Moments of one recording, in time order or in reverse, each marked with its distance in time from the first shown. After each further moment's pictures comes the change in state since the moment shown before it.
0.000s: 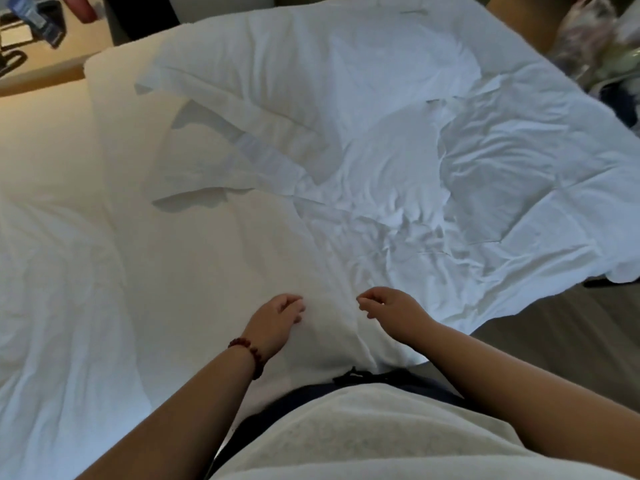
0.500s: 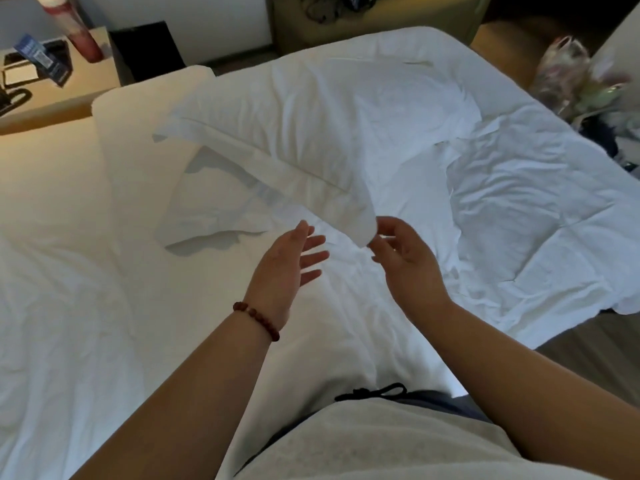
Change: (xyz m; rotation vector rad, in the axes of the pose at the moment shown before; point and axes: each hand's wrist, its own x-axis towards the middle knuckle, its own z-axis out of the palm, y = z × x) left_hand 0.016 0.150 -0.064 -0.534 -0.014 0.246; right_hand 0.018 -0.148 -0.048 0.457 0.486 -0.371
